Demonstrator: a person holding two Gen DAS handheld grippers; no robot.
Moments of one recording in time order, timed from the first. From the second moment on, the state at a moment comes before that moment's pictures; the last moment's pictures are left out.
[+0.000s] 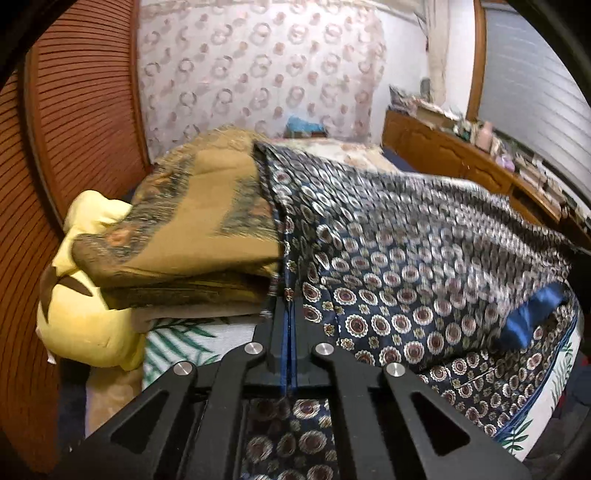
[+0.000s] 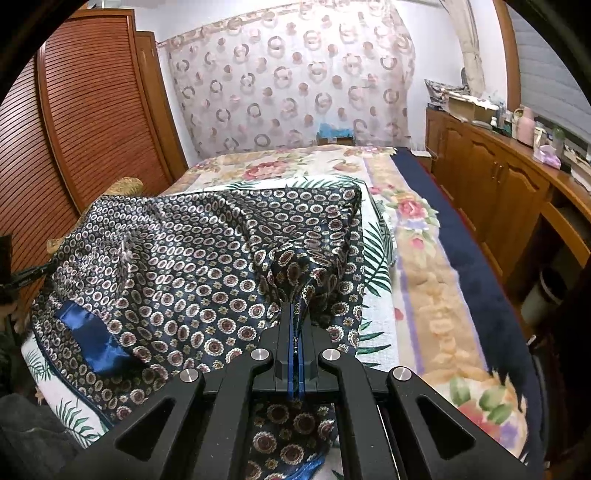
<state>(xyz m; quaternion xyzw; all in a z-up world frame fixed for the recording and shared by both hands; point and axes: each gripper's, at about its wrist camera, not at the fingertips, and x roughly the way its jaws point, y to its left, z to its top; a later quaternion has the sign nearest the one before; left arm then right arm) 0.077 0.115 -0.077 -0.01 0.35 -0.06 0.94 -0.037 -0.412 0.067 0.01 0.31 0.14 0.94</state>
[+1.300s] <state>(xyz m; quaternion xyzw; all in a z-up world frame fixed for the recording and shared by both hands) 0.018 0.121 -0.074 -0.01 0.32 -0.05 0.94 -0.074 -0.306 0.073 -0.10 0.26 0.20 0.94</state>
